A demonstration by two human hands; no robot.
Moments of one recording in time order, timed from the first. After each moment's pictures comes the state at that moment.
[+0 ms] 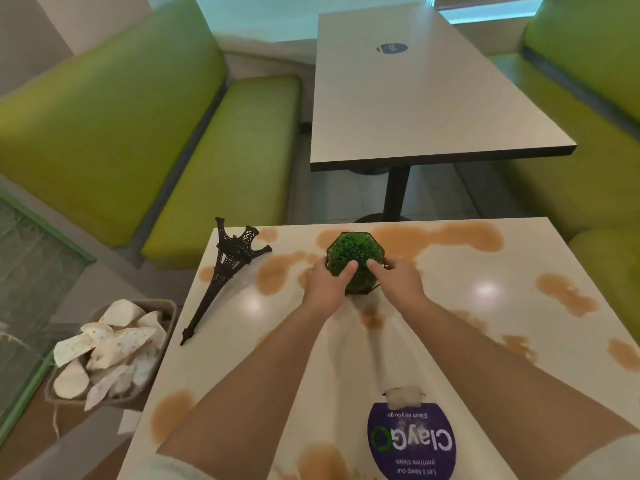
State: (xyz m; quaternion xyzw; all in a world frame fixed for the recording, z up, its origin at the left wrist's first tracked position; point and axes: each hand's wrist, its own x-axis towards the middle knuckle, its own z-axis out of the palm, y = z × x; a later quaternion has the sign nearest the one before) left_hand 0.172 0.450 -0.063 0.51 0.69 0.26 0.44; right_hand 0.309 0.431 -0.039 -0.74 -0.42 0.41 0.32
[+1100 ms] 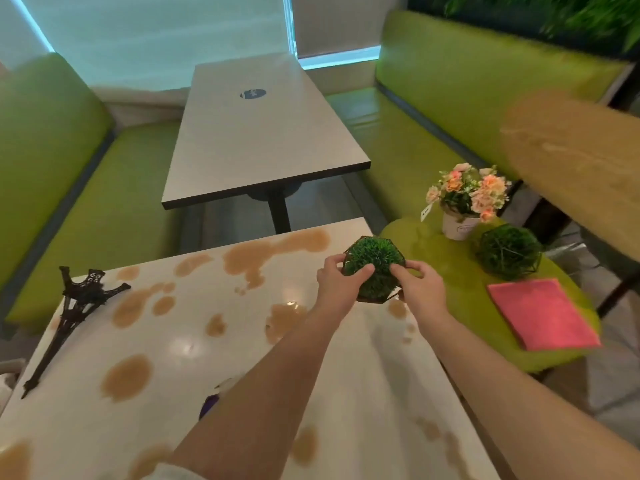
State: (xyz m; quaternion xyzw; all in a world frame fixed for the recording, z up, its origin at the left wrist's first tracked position) left_hand 0.484 0.319 0.008 0.56 0.55 0.29 0.55; right_hand 0.607 0.257 0.016 -0.76 -0.21 0.33 0.52
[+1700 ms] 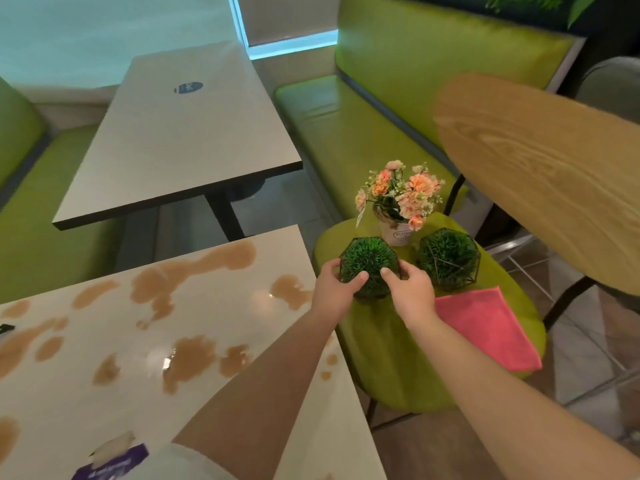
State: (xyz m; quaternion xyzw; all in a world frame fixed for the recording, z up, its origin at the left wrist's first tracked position) left_hand 0.655 0.328 -0.036 0.59 0.53 0.25 0.56; right_hand 0.772 0.268 -0.033 -0.80 -0.25 0.29 0.46
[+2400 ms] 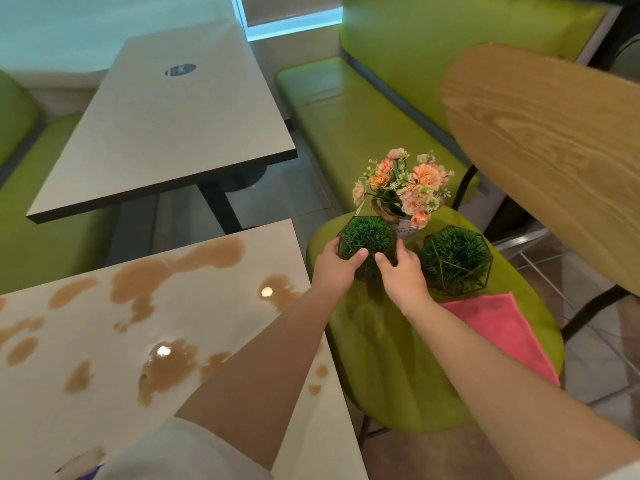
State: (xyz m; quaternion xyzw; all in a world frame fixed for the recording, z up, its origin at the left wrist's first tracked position) left_hand 0.695 0.373 -0.048 0.61 0.55 0.24 0.52; right_hand 0.800 0.312 -0.051 -0.81 -0.32 0.32 0.38
